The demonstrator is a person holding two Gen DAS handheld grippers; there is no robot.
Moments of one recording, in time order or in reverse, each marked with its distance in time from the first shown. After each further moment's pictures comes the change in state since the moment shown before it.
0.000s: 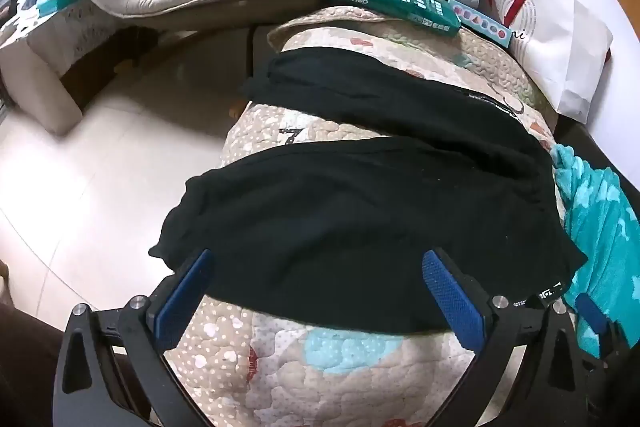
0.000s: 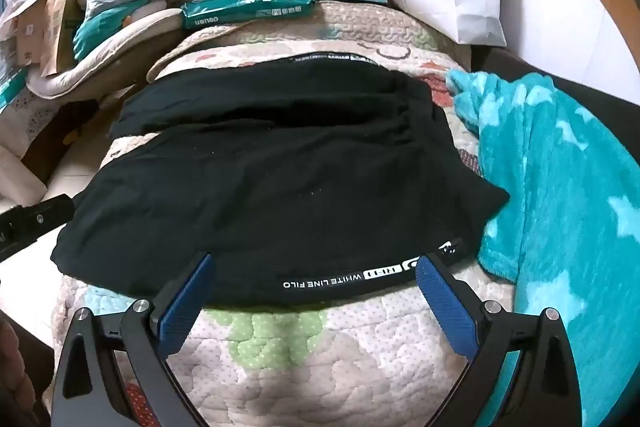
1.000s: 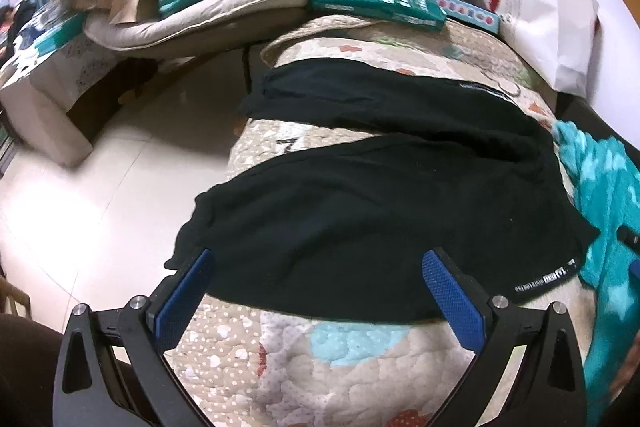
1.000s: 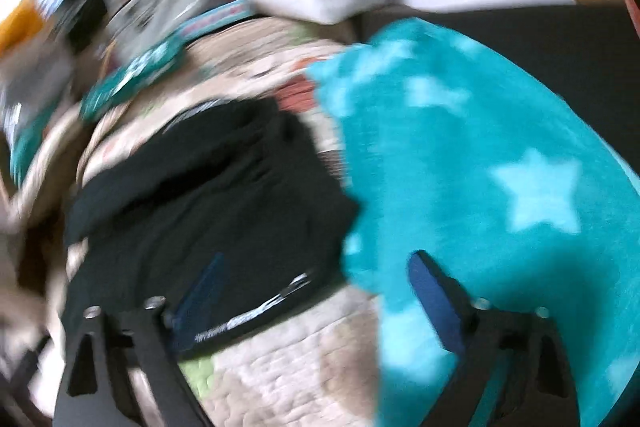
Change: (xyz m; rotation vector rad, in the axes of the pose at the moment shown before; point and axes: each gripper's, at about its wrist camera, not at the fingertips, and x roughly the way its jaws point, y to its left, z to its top) left arm -0.013 -0.018 -0.006 0.104 -0.040 0.046; right arm -0.019 -0.158 0.013 0.490 0.015 -0.059
